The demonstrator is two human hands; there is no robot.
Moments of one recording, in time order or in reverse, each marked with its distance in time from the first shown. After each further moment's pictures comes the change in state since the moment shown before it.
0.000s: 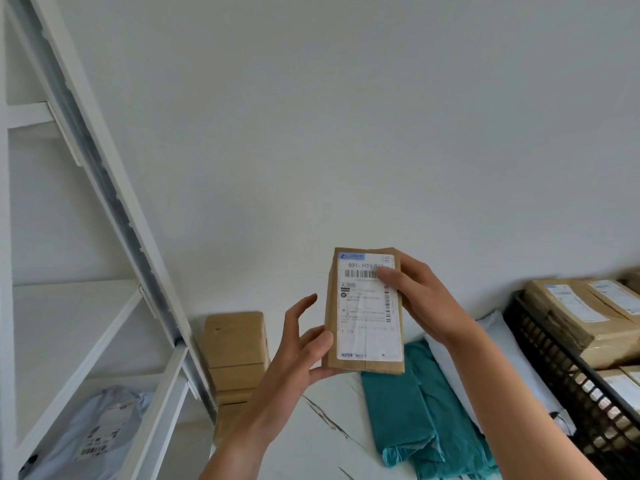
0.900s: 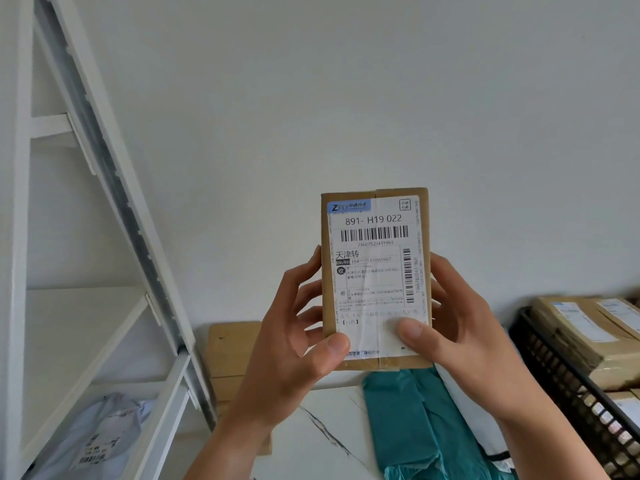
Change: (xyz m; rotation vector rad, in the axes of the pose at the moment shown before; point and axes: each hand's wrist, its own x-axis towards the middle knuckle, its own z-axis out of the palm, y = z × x) left_hand -0.007 0.064 0.007 0.132 0.055 0.437; right_hand -0.067 -0.059 0.018 -0.025 0.054 -0.179
